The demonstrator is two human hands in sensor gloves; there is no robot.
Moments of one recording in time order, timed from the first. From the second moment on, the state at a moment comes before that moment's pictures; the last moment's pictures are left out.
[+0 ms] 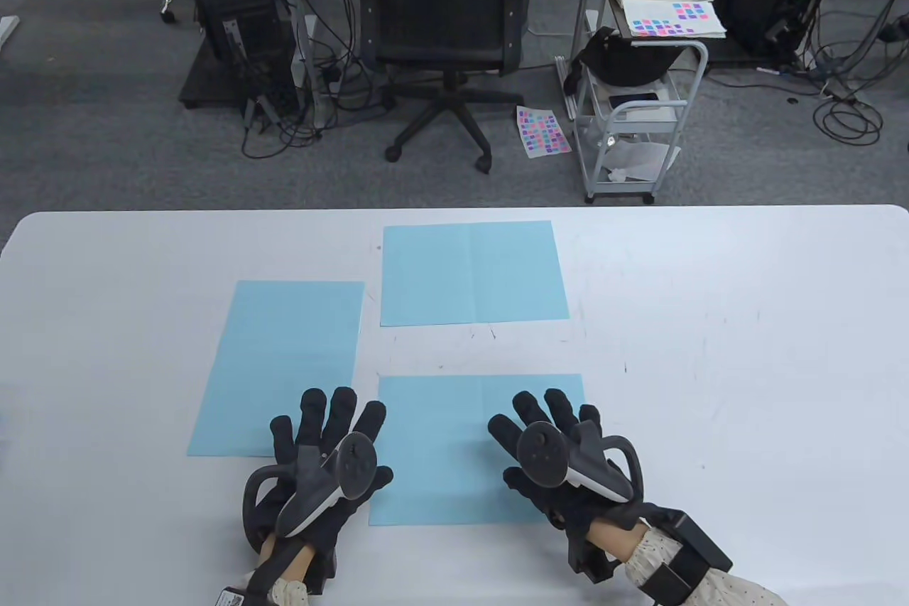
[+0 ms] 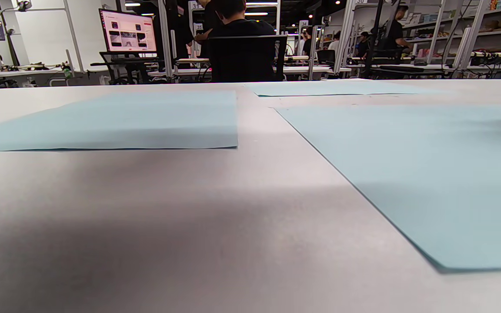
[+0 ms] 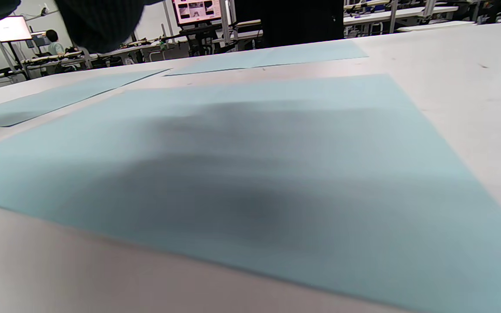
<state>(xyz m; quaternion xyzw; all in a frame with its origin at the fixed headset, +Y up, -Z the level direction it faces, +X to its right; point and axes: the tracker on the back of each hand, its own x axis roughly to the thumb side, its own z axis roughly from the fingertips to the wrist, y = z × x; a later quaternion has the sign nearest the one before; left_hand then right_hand) -0.189 -0.733 -0.282 -0.06 0.00 0.00 1.00 0.094 -0.732 -0.306 0.16 0.11 0.98 0.08</state>
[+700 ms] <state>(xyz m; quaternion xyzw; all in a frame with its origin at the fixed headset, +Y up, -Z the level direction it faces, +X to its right) -0.199 -0.734 -0.286 -0.08 0.01 0.01 1.00 0.044 -0.768 -0.381 0.26 0.22 0.94 0.00</state>
